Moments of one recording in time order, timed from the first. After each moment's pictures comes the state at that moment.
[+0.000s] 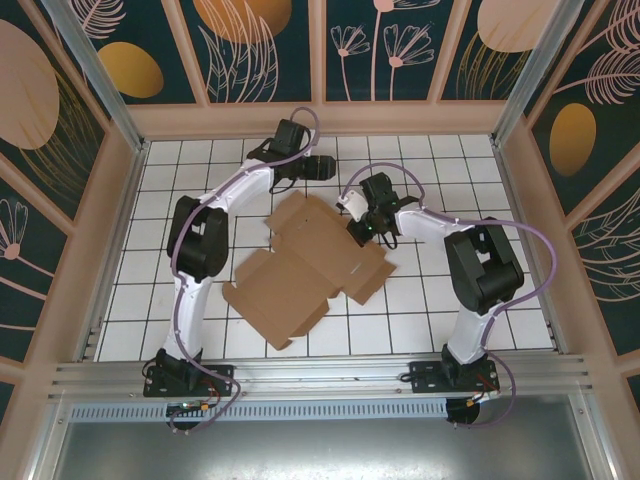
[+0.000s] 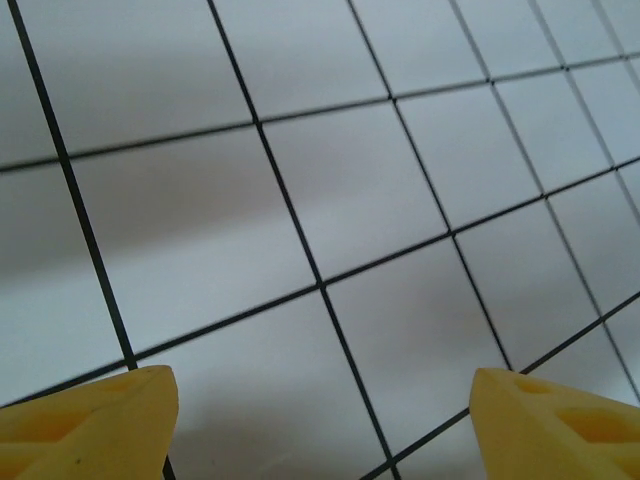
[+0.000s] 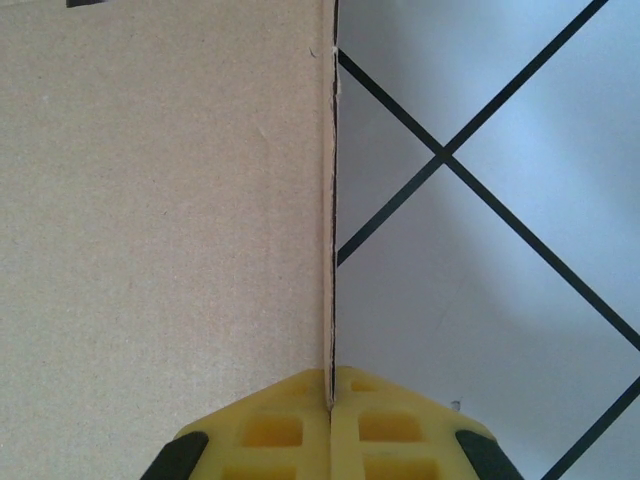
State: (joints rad) left arm -0.46 2.27 1.95 -0.46 0.25 -0.33; right arm 0.49 1.81 1.14 -0.35 -0.20 -0.33
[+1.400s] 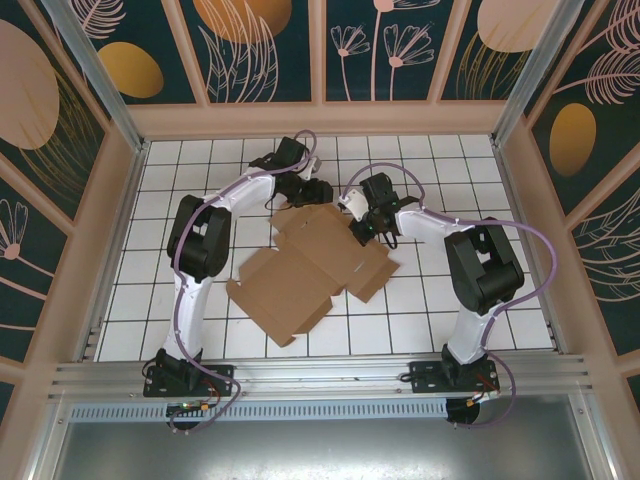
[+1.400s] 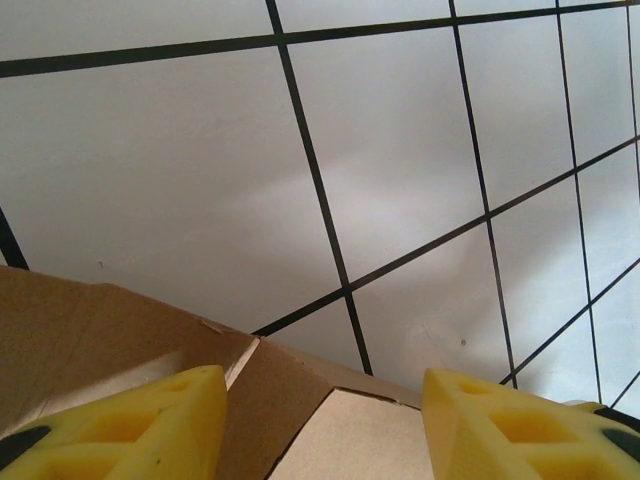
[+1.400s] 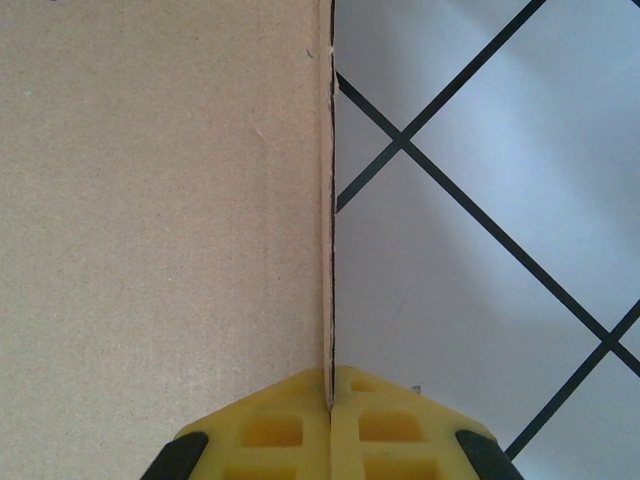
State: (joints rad) left arm -0.46 2.26 1.81 -0.57 0.46 -0.44; right arm 0.49 1.81 1.14 -0.35 -0.14 -0.34
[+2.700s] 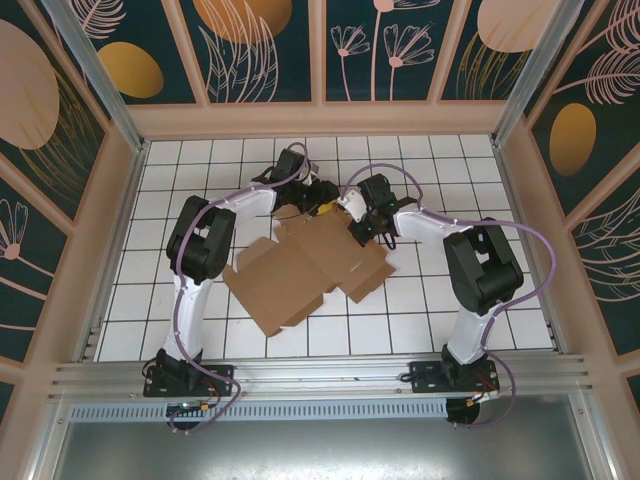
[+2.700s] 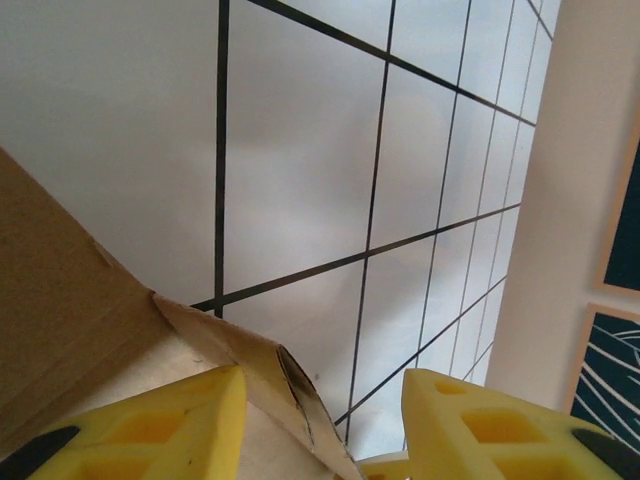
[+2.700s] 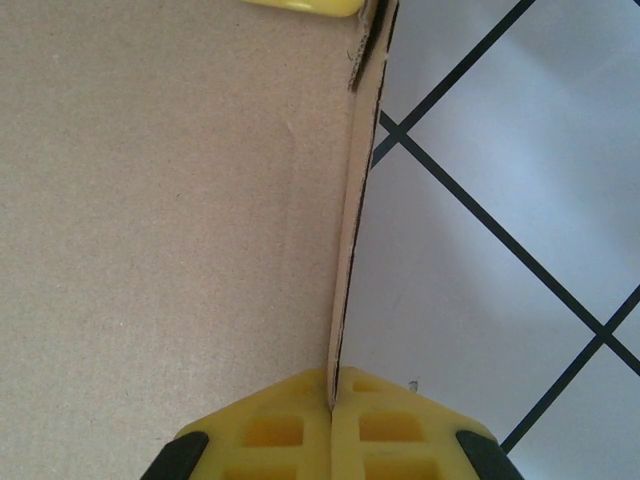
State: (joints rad) left arm -0.48 2.24 1.61 -0.15 0.63 -0.98; right arm 0.51 1.81 1.14 -0.35 -0.10 -0.33
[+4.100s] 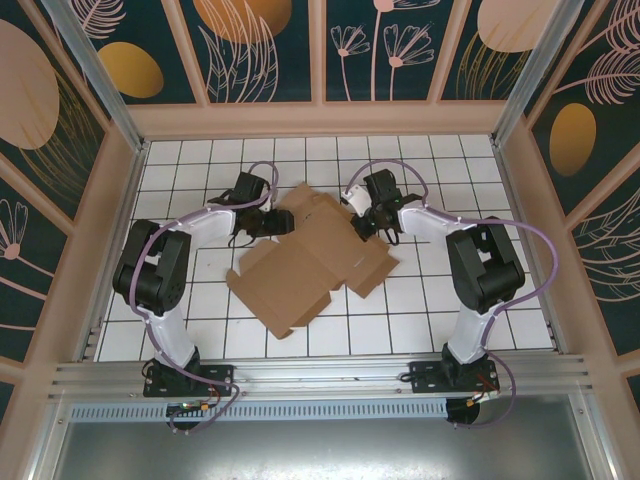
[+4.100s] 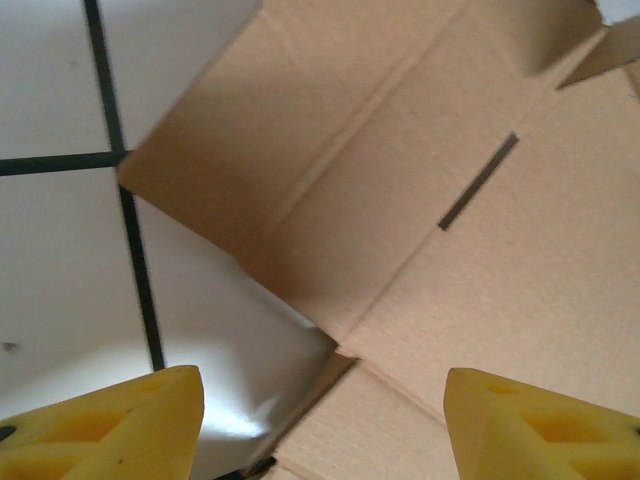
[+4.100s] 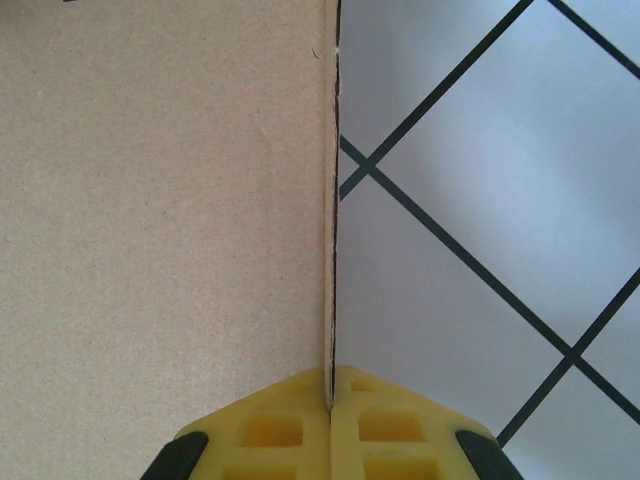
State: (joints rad) left arm -0.36 1.84 1.13 -0.31 0.31 -0.42; right arm 0.46 1.81 1.16 -0.33 -0.16 -0.34
